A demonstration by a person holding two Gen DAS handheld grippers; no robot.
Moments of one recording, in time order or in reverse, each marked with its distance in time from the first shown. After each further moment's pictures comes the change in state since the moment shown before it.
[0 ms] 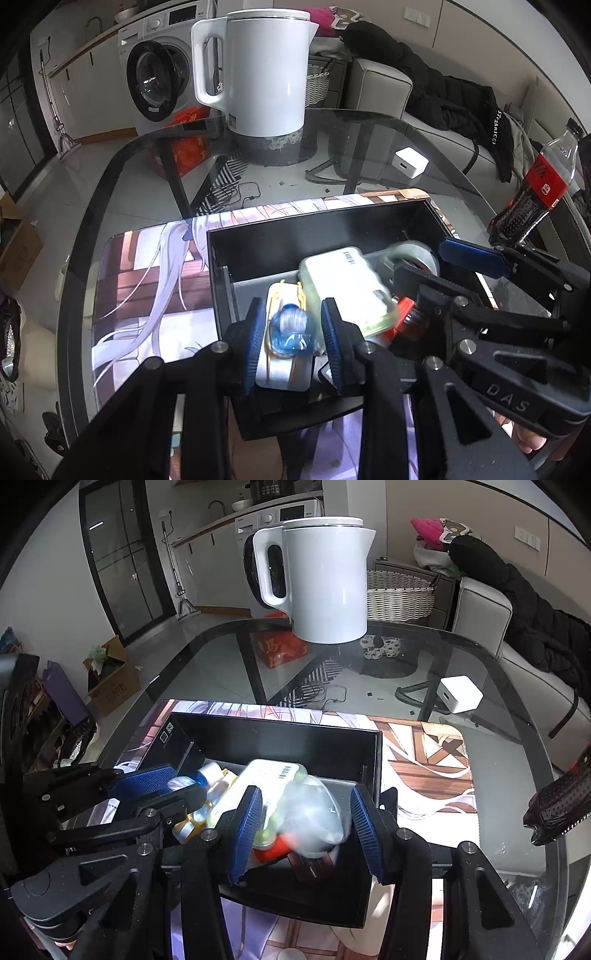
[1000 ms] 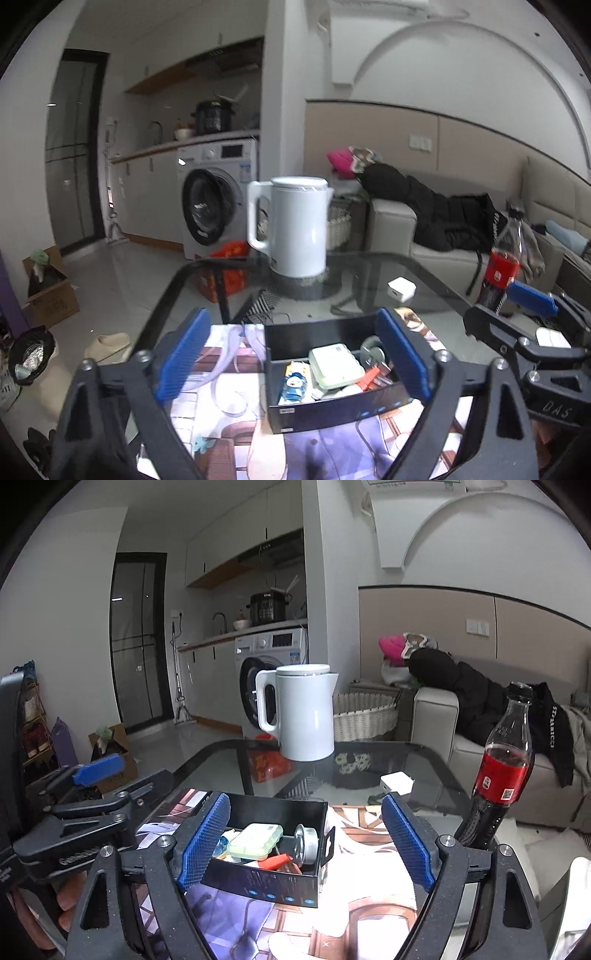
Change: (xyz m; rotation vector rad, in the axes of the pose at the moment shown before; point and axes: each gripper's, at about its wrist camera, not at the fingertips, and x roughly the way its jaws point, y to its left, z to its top) left arm -0.126 -0.014 -0.059 -0.045 -0.621 0.143; right arm -0.145 0.002 -0.072 -0.016 -0.542 -0.069
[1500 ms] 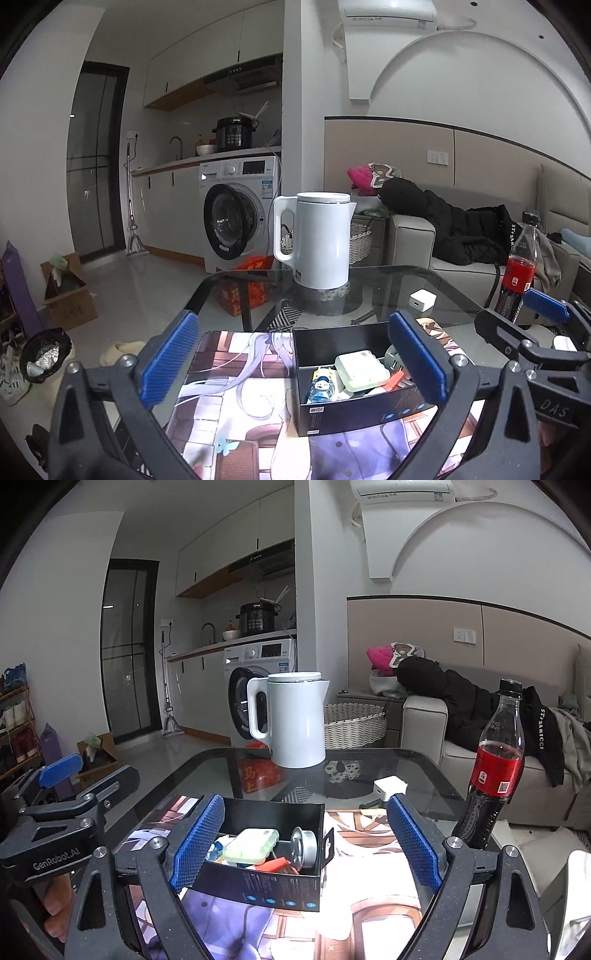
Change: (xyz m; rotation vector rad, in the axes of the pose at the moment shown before) left arm -0.009 0.012 -0.009 0.002 -0.054 0.070; right arm -0.001 0.010 -0.010 0.008 -0.045 -0.055
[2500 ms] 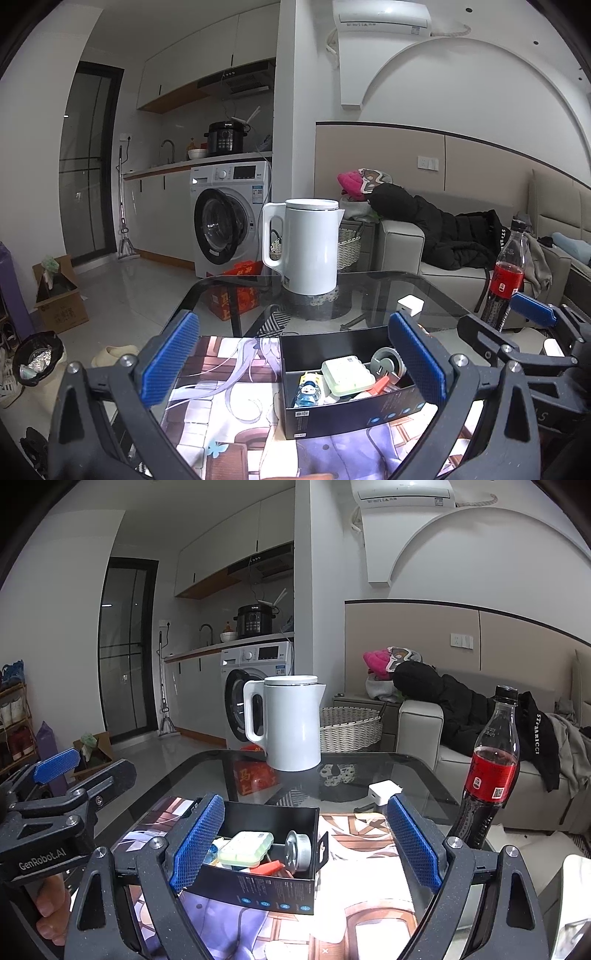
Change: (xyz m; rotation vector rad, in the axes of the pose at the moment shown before) left arm -0.009 -0.009 0.005 -0.003 -0.021 -0.034; right arm 0.001 -0.002 0.000 -0.008 -0.009 -0.018
